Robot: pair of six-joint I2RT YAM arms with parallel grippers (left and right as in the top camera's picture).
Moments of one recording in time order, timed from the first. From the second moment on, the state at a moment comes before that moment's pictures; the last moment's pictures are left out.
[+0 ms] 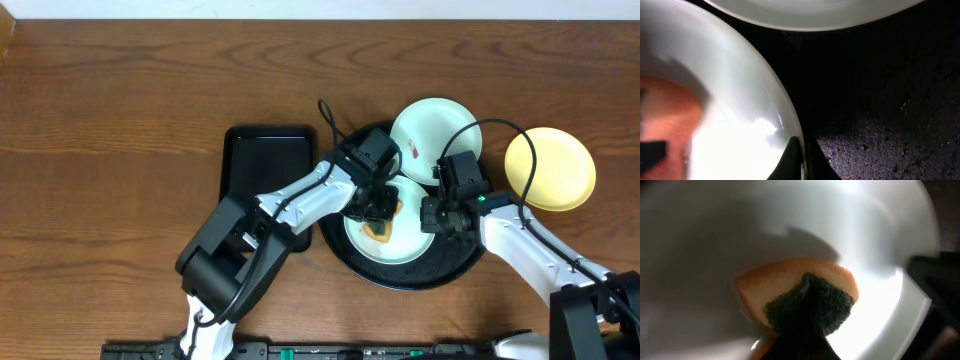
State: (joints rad) left arm -0.73 2.02 1.29 -0.55 0.42 -0.51; right arm 0.28 1.52 0.71 -0.47 -0.03 0.32
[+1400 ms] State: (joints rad) left arm -0.62 1.73 1.26 -0.79 0.65 -0.41; right arm 0.28 1.52 0.71 -0.48 -0.03 0.32
